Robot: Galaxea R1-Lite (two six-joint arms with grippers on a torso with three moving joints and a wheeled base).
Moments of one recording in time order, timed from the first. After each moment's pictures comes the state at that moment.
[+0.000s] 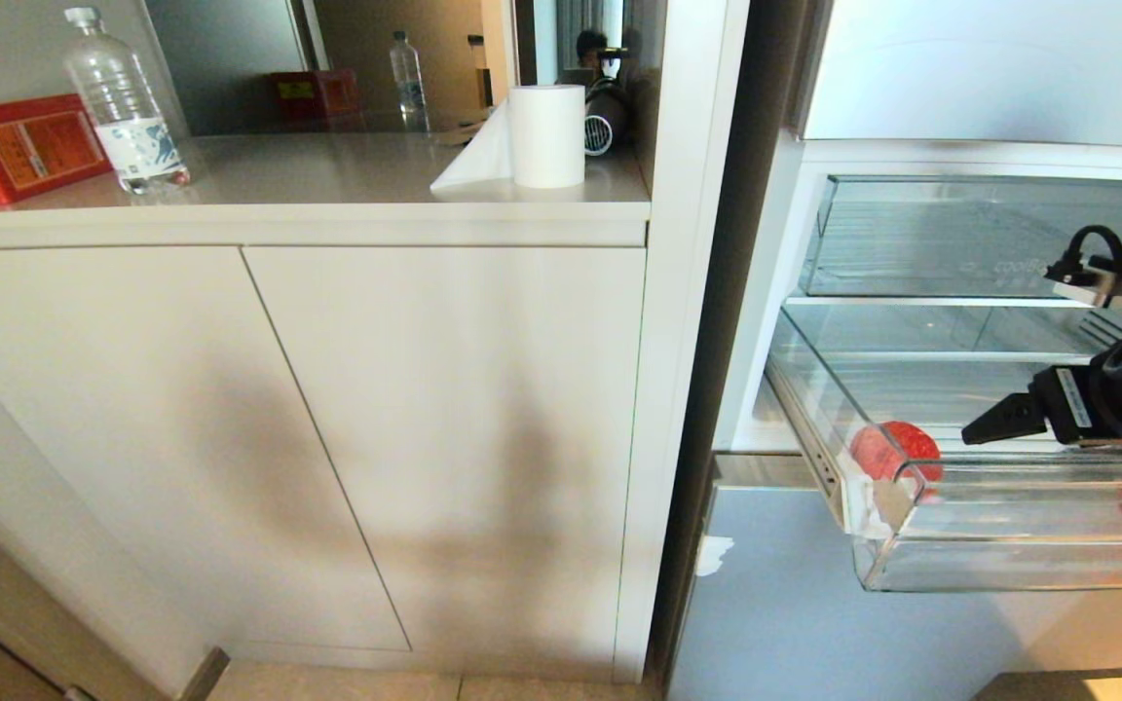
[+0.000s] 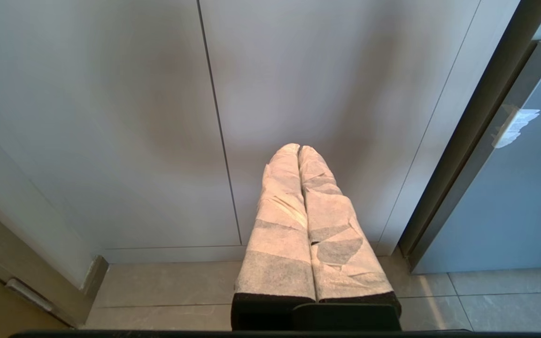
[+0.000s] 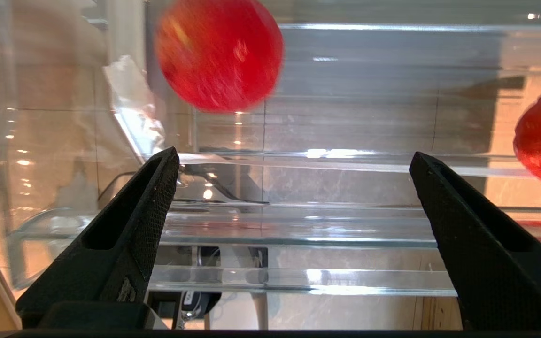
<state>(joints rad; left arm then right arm) 0.00 0.00 -0.02 0.03 0.00 0.02 0.00 1.59 -1.43 0.73 0.00 0.04</state>
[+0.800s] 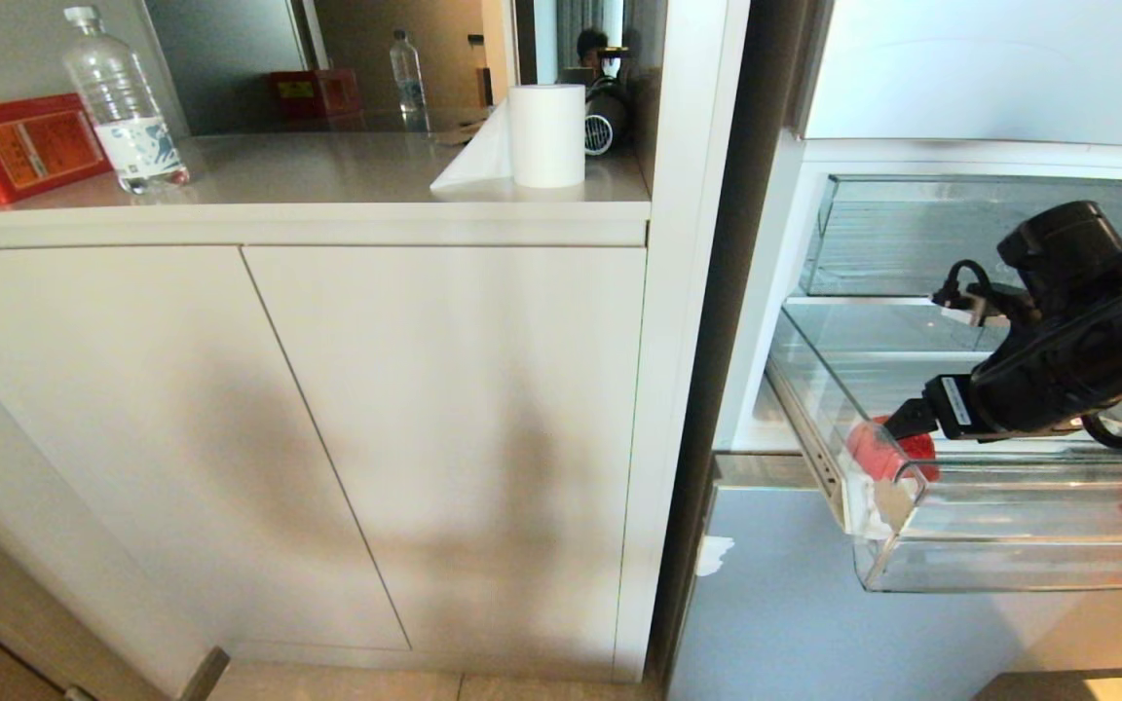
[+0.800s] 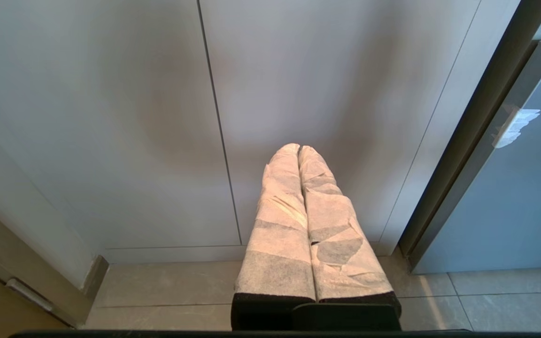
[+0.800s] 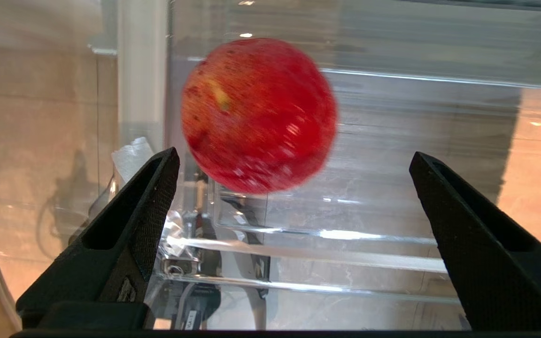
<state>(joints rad) 0.00 0.00 -0.02 0.03 0.00 0.02 0.06 1.80 -1.49 0.63 0.00 0.04</state>
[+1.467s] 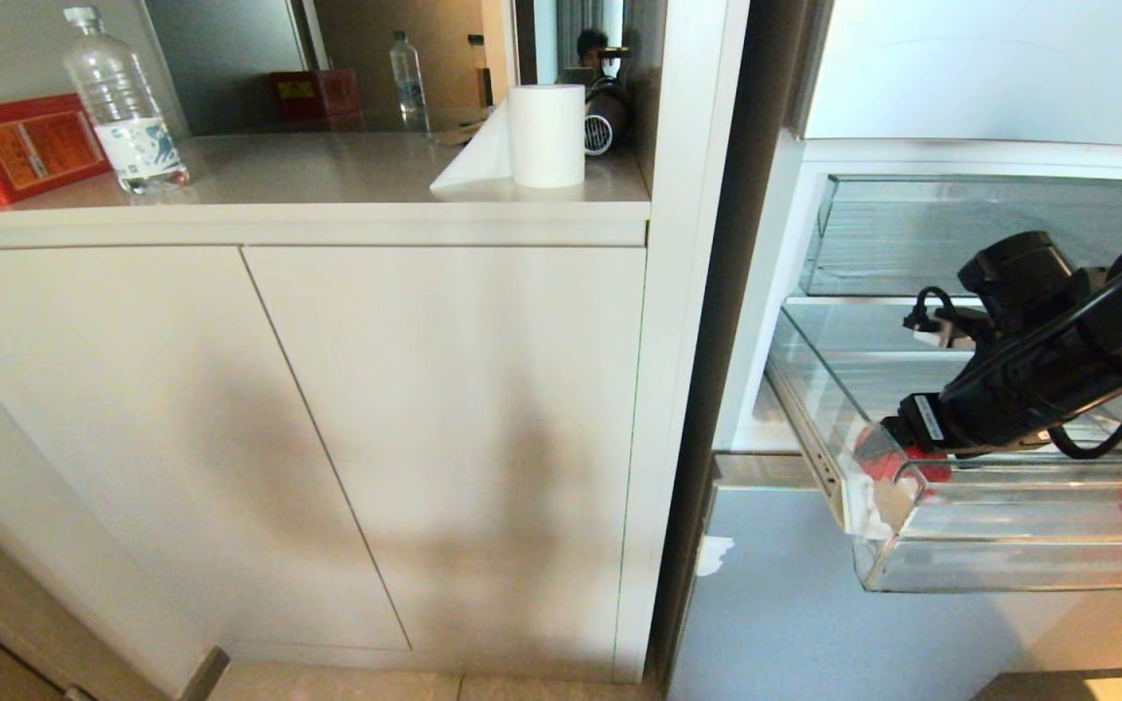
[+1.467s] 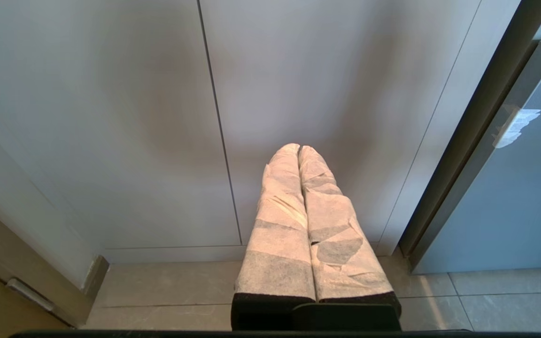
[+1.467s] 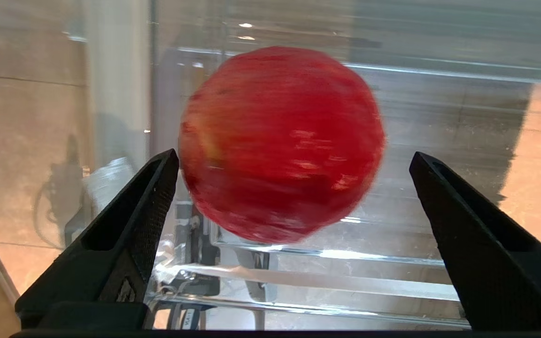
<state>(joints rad) 0.00 0.00 -0.02 0.03 0.00 0.02 0.08 1.87 -1.49 0.62 0.00 0.04</state>
